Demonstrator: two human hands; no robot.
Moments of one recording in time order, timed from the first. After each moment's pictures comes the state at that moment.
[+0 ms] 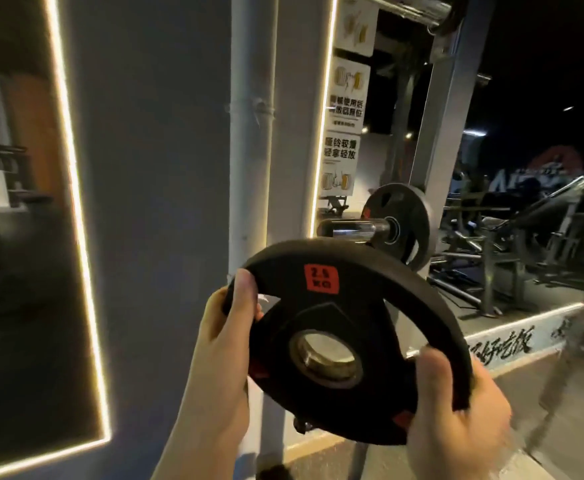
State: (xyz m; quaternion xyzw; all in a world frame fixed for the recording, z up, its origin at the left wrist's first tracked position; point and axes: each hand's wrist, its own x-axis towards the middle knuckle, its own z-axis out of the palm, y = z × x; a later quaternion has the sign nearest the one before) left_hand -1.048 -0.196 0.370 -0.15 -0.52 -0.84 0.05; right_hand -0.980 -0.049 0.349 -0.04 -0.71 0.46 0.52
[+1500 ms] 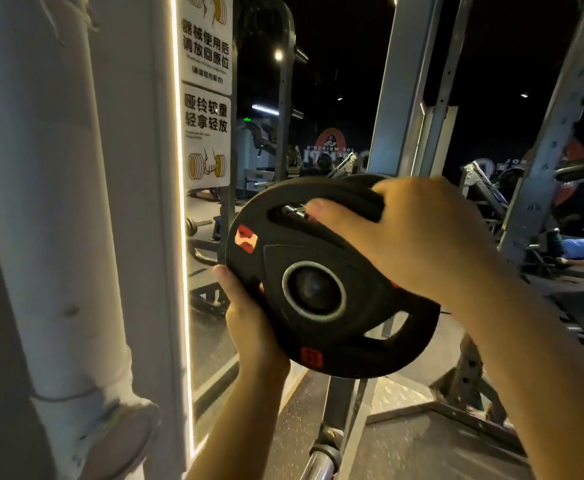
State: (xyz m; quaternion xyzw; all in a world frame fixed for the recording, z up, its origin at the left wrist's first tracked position) left_hand -1.372 -0.029 0.354 -0.19 -0.41 -0.87 -0.19; right_hand -1.248 0.006 0.475 -0.24 -0.87 -0.08 0.43
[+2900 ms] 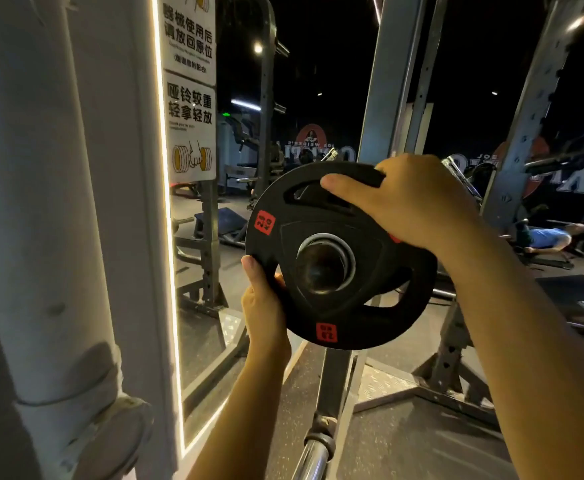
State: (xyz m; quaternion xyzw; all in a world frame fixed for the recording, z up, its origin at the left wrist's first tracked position) left_hand -1.383 -0.001 0.332 -0.29 -0.43 -0.83 -0.21; right_hand -1.257 0.044 0.483 -0.30 -0.86 -0.07 0.40
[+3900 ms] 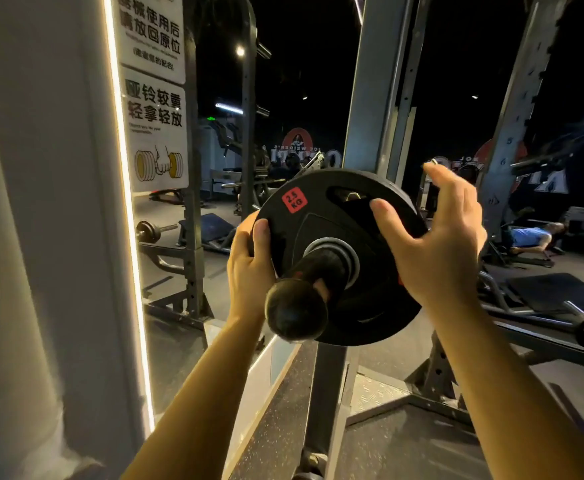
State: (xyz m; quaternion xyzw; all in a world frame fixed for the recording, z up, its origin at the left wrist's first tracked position) left_hand -1.447 0.092 0.356 -0.45 -0.54 -0.71 -0.01; right_hand -1.255 0.130 0.418 -0.31 -0.68 -0.04 0.67
